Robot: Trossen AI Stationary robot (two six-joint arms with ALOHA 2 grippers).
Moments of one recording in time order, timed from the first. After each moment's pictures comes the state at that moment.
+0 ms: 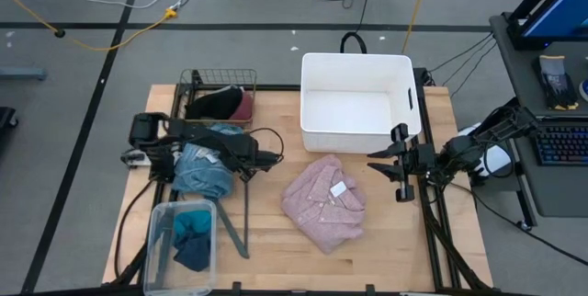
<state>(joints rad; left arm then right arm) 0.03 1.78 1.07 -1.25 -0.24 -0.90 0.49 0.71 0.64 0.31 0.47 -0.14</state>
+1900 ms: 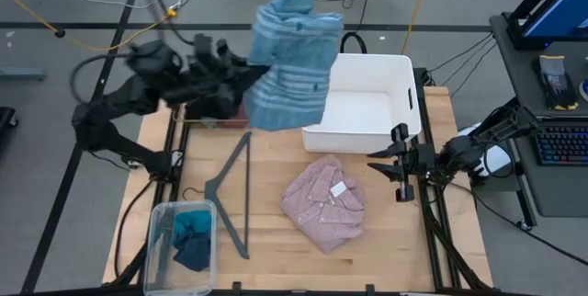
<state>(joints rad) 0.08 1.32 1.78 -0.26 -0.15 -0.24 0.49 0.71 0.64 0.31 0.47 -0.15</state>
